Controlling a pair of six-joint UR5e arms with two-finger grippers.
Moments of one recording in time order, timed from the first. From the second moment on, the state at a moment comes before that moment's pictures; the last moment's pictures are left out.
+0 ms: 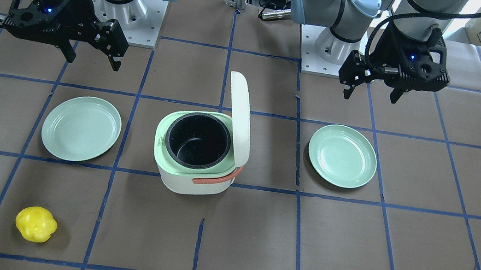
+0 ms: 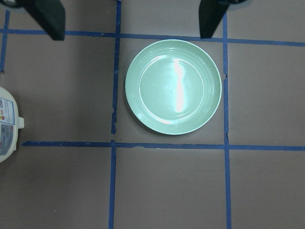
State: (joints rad) left arm -1.51 -1.48 -1.67 -1.53 1.62 0.03; right arm 1.52 -1.66 1.70 -1.65 -1.49 0.07
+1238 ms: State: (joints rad) left arm -1.51 -1.48 -1.67 -1.53 1.62 0.03; right arm 1.53 -1.58 1.56 -1.64 -1.50 0.06
